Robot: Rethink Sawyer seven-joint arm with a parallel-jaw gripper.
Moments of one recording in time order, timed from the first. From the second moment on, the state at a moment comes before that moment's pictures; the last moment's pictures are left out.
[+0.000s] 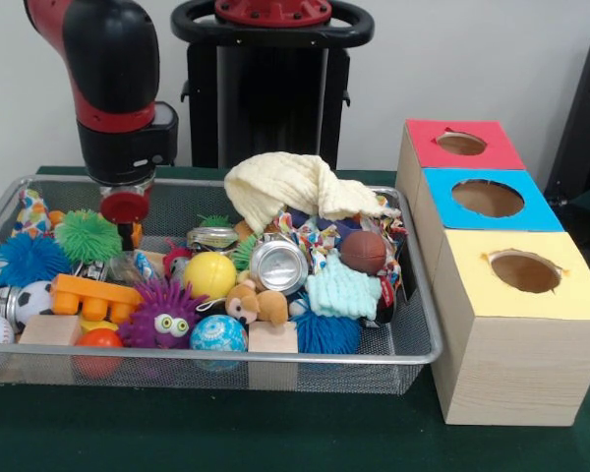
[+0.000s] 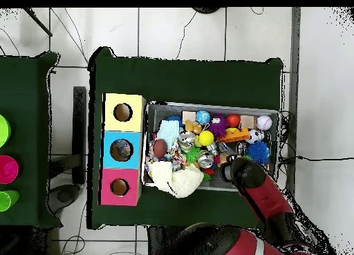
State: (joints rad) arm -0.46 -0.38 -0.23 1.81 0.44 0.23 2.14
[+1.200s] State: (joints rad) arm -0.45 -0.36 -0.23 1.77 0.44 0.21 2.14
